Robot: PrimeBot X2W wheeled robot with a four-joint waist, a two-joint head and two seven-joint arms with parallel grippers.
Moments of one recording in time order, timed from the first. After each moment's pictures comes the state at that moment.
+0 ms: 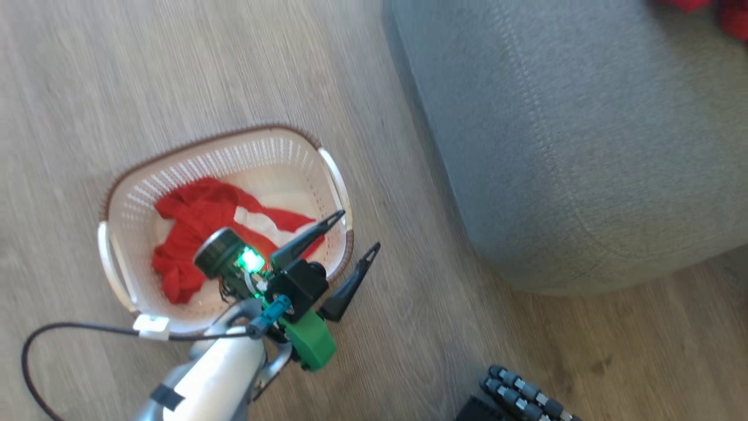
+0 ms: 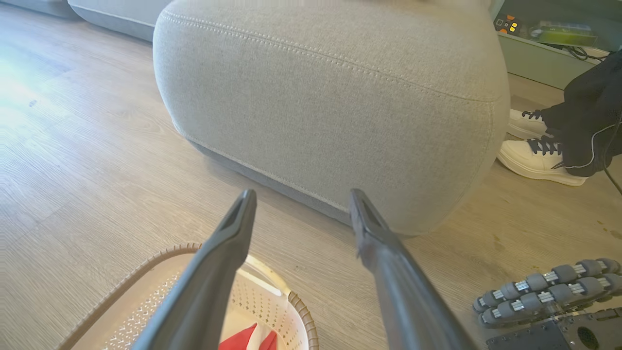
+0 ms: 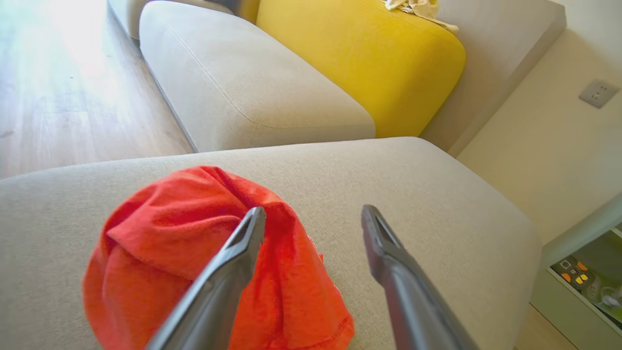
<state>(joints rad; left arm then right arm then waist) -0.37 0.22 -0.63 0.26 -0.07 -0.13 -0.26 -1.26 -0.33 -0.78 1.20 -0.60 0.13 -0.25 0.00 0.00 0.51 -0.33</state>
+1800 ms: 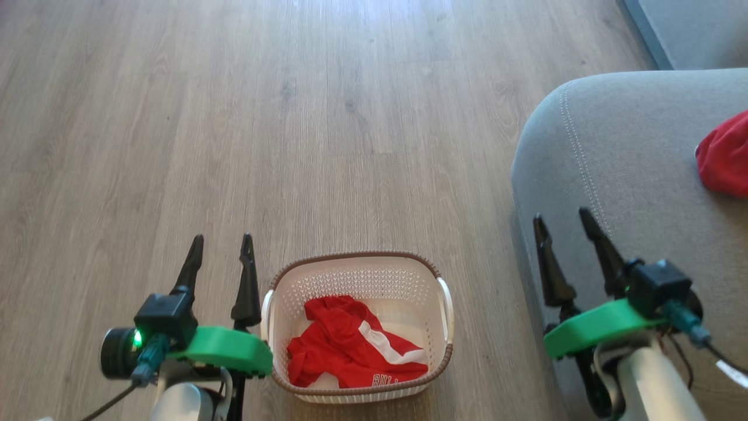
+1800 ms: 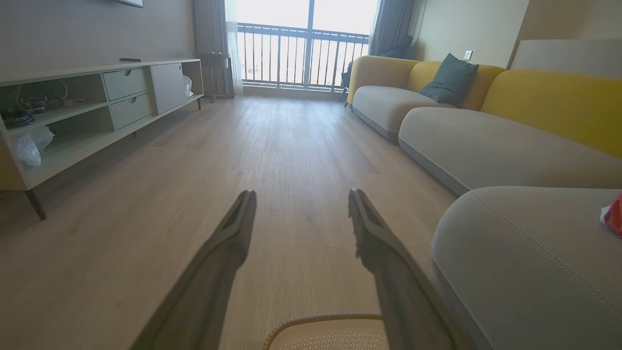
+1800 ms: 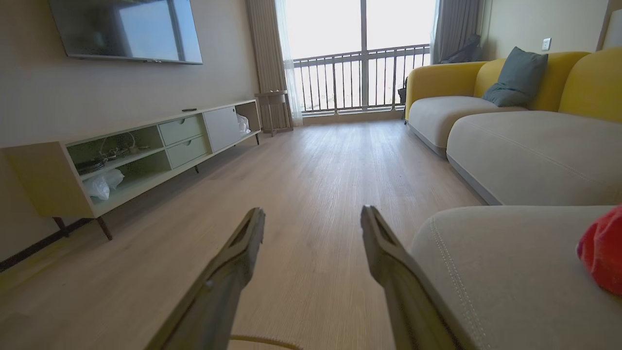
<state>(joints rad) -0.04 0.05 -0.18 0.09 -0.21 0.12 -0.26 -0.10 -0.06 0.08 0.20 0.19 0.13 -0.26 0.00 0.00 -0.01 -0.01</state>
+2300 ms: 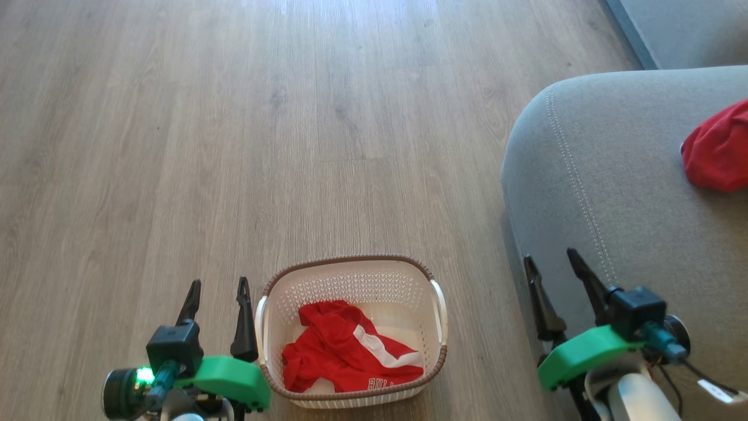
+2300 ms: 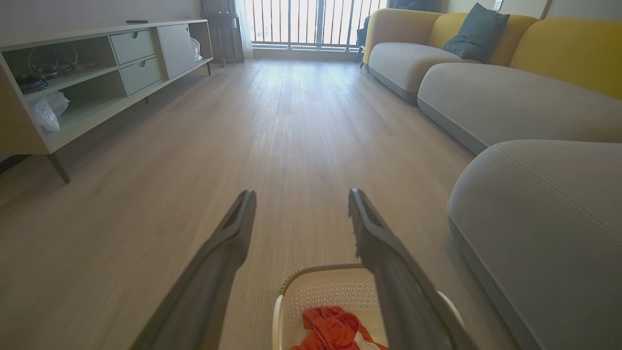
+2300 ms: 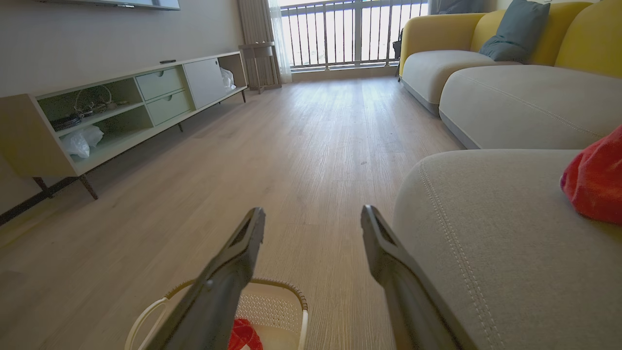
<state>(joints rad) 0.03 0.05 -0.17 0.17 -0.18 0.16 -0.26 -0.06 -0.06 0.09 0.31 0.17 0.13 -0.26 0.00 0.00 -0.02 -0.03</state>
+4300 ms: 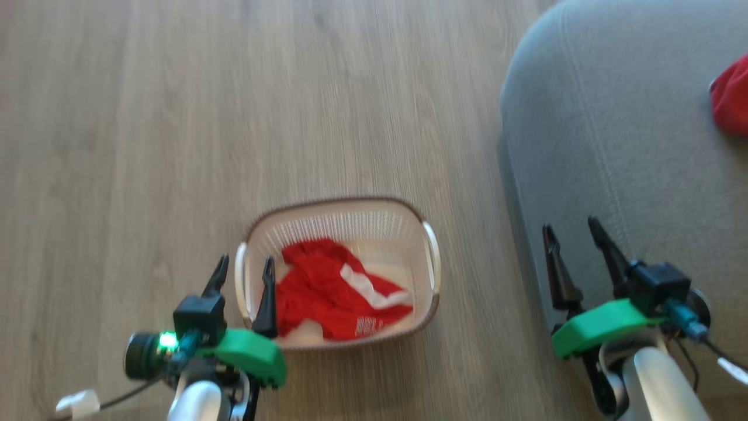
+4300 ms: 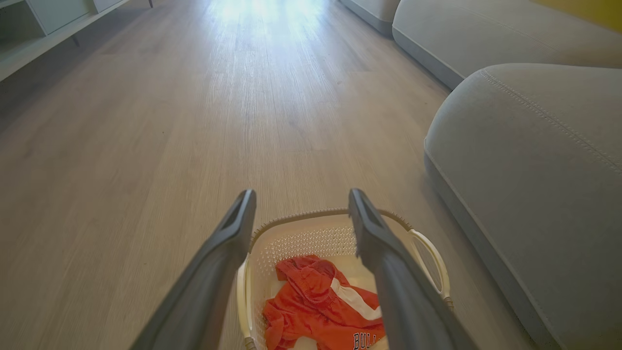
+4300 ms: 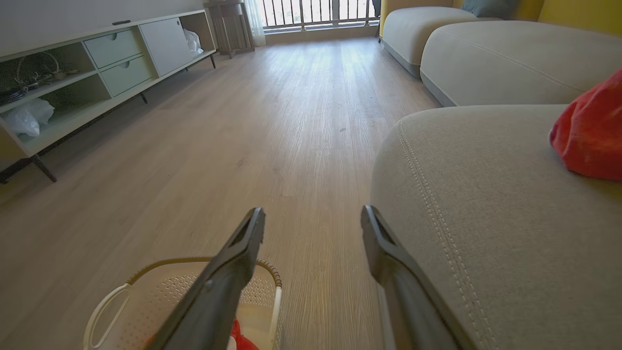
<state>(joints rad) -0.07 0.05 -0.23 0.27 -0.18 0.11 -0.26 -0.10 -0.05 0.03 0.28 0.14 0.13 -0.26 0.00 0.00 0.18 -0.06</state>
